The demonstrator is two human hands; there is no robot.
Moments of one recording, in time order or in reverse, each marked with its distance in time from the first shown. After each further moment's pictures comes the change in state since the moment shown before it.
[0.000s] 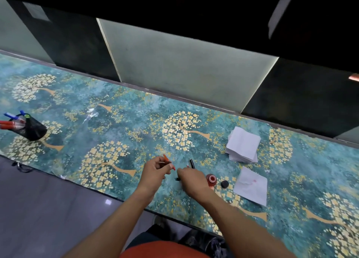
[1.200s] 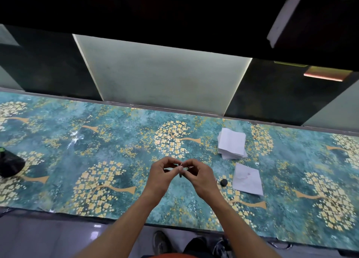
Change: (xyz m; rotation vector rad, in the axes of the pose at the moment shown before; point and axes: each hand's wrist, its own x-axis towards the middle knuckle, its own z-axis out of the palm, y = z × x) left_hand 0.008 0.027 -0.010 -0.012 -0.277 0.299; right_hand -0.040 -0.025 -0.037 1.066 0.568 0.240
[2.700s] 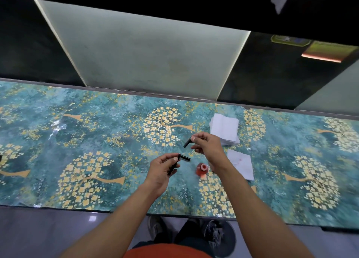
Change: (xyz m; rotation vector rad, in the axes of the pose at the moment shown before) left_hand 0.015 -0.037 0.038 -0.471 0.031 -0.472; right_hand 0.057 0.010 -0.057 0.309 0.088 0.299
